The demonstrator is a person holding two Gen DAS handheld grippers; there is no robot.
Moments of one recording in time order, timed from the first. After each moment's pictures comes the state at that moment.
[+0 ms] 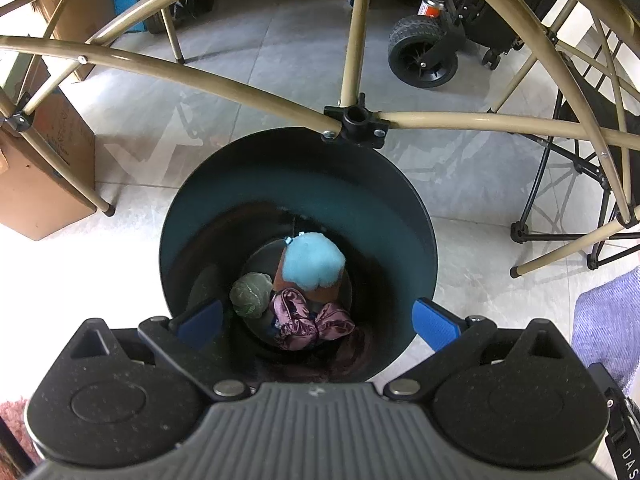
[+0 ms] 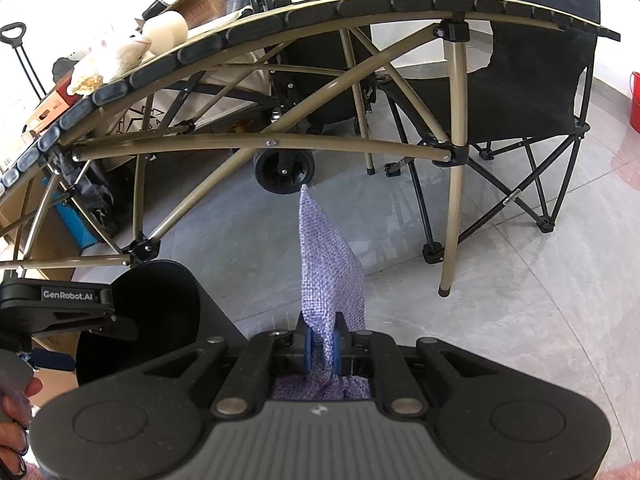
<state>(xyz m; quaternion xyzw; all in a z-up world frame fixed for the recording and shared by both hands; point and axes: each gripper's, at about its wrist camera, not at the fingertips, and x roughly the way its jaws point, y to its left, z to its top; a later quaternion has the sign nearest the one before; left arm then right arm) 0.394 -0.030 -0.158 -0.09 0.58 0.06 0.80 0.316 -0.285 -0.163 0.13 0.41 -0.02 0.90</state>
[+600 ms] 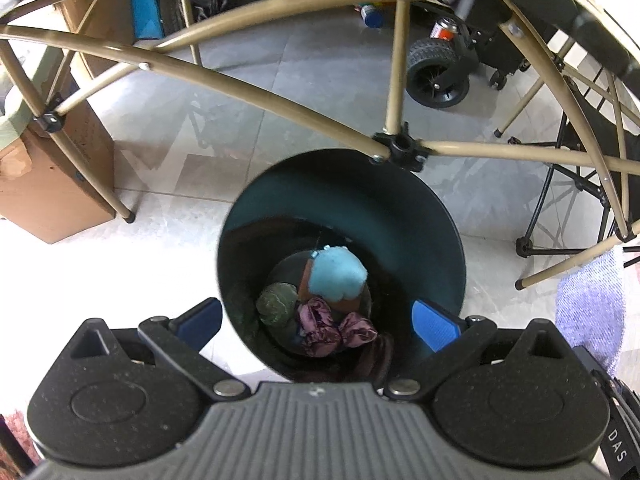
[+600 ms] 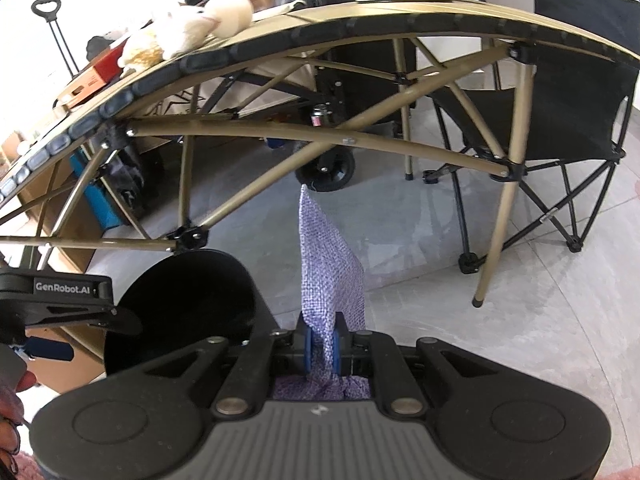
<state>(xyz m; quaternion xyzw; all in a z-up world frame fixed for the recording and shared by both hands) 0.375 0.014 -0.137 -0.10 0.56 0.07 0.82 0.326 -0.238 -0.155 0.10 0.41 0.02 0.91</state>
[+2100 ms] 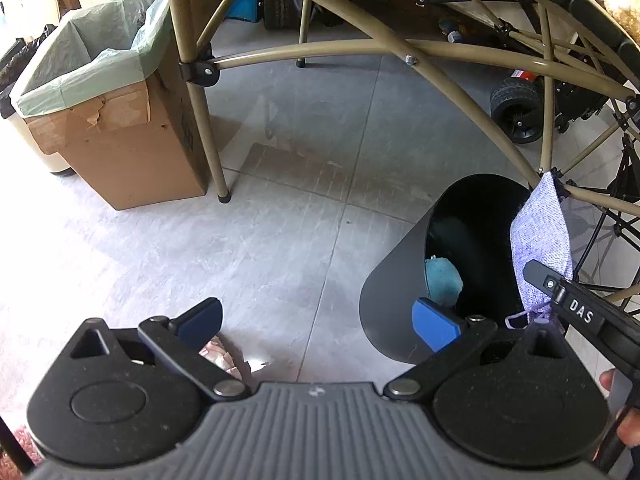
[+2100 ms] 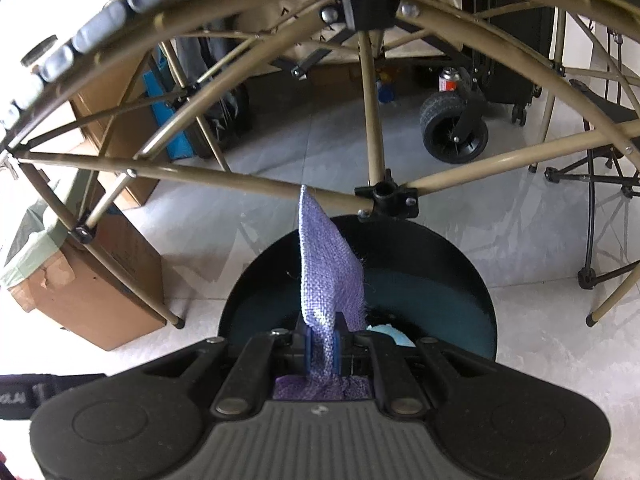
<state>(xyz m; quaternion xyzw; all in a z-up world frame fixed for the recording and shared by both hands) 0.317 0.159 -0.139 -0.15 0.55 0.14 0.81 0.393 -0.061 -0.183 0.05 0.47 0.12 0.88</state>
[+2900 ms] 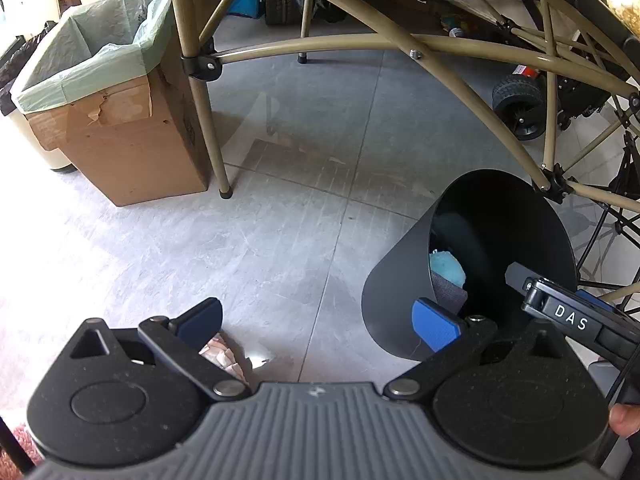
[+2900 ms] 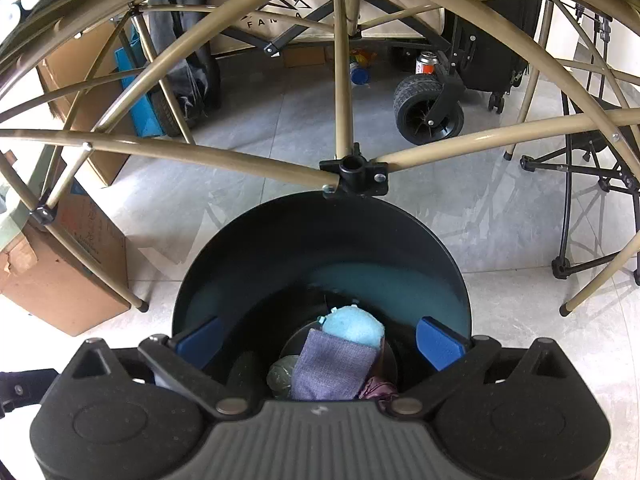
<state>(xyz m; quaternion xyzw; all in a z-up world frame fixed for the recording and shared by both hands) 0.317 0.160 -0.141 -0.15 0.56 0.14 0.80 0.399 -0.064 -0.198 0.01 0.49 0.08 0.87</state>
